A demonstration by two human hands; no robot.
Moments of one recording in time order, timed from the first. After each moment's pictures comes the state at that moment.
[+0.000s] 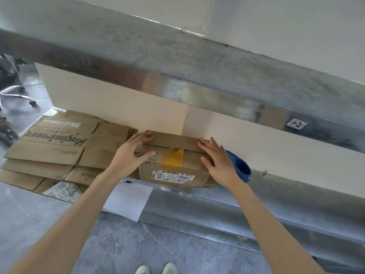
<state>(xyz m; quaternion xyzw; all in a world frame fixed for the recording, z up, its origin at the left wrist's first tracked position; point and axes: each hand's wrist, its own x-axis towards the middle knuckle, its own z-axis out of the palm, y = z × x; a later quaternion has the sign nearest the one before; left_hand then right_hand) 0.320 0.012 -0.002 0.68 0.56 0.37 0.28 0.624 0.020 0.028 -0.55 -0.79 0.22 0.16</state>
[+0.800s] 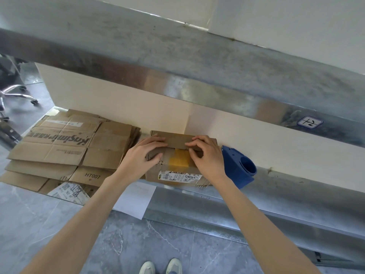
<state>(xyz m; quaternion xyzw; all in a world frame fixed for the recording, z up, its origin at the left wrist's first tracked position) 0.330 0.009 -0.007 0.75 0.53 0.34 0.21 0.572 0.028 0.015 -0.59 -0.75 0.16 0.26</state>
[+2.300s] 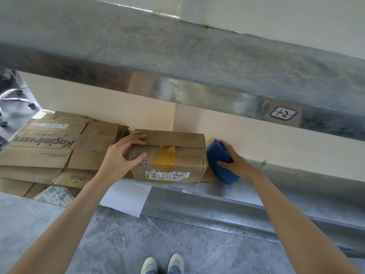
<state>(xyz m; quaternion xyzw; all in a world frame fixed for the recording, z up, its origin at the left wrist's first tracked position) 0.335 0.002 -0.001 0.67 0.53 0.43 0.30 0.731 0.062 -0.041 -0.66 -0.65 0.38 0.09</state>
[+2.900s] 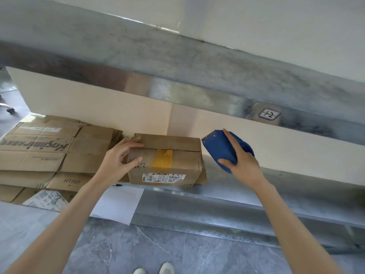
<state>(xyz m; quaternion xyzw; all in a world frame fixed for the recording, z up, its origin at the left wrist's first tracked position) 0.329 -0.003 -0.007 0.67 0.51 0.42 0.34 0.709 -0.002 0.052 -0.67 -0.71 0.16 0.17</state>
